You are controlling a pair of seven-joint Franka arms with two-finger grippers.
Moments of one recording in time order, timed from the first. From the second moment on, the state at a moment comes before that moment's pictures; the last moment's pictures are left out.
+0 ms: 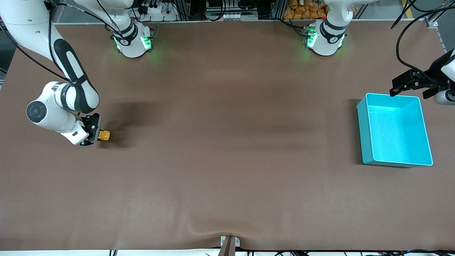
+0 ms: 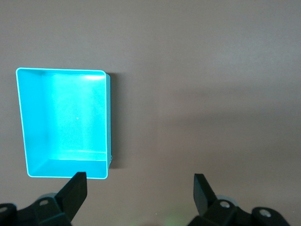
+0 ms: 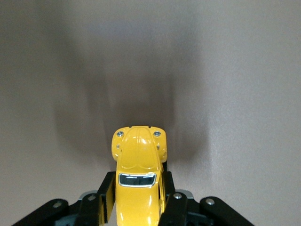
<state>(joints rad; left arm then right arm) 0.07 0.07 -0.12 -1.44 -0.03 1.47 0.02 -0.09 0.41 -0.10 -2.19 0.01 2.51 -1.69</state>
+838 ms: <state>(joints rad) 0.07 0.07 -0.13 -1.44 -0.03 1.47 0.02 -0.14 0.46 -0.10 -1.94 0.02 2.15 -1.70</state>
